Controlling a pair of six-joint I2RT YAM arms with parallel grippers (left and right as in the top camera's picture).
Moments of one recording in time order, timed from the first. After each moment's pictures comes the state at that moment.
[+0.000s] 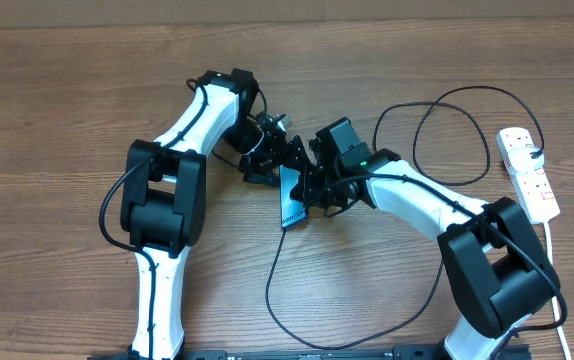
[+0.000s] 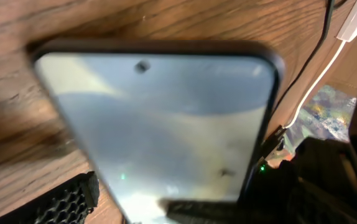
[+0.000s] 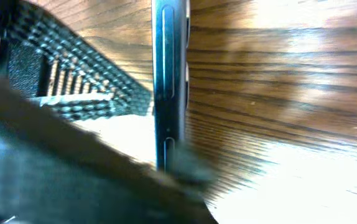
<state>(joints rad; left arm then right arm) -0.28 2.34 1.82 -1.27 0.78 -0.07 0.51 1.86 1.11 -0.40 -0.45 0.66</state>
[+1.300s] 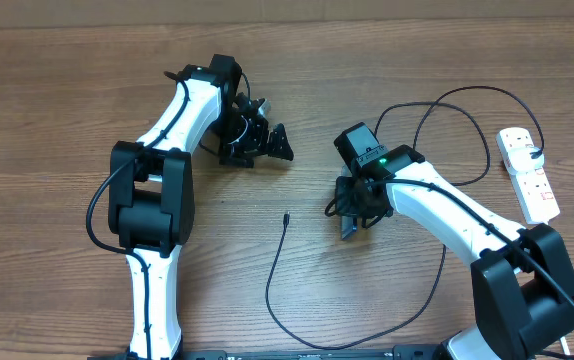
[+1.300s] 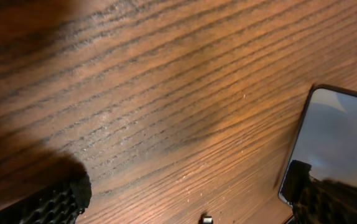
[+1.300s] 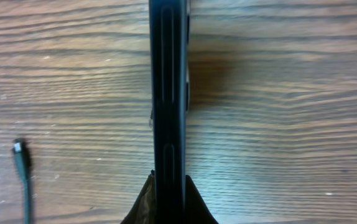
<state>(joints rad) -0.21 2.32 1.83 -1.13 0.54 -0.09 0.49 1.72 1.11 -0.81 -0.03 0.56</state>
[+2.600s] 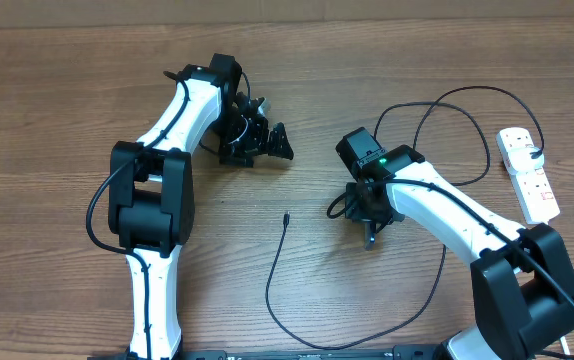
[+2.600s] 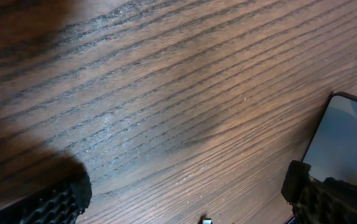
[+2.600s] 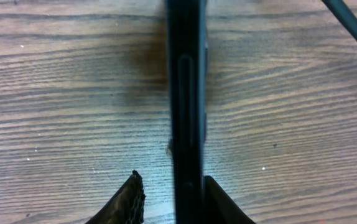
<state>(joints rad) -0.21 2.32 1.83 -1.12 0.54 -0.10 0.49 1.73 1.11 -0.90 0.08 0.57</state>
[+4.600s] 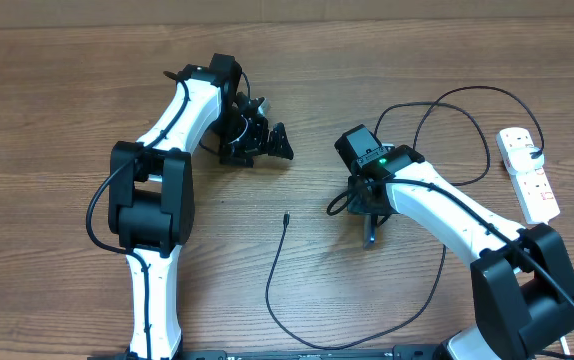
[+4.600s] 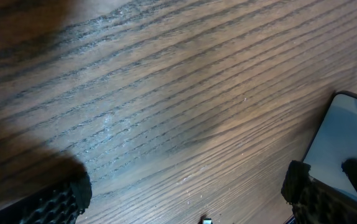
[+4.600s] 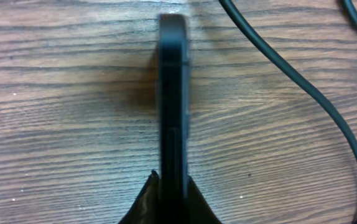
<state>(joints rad) -0.21 2.32 1.83 -1.12 0.54 -0.10 0.49 1.73 1.11 -0.85 0.20 0.57</state>
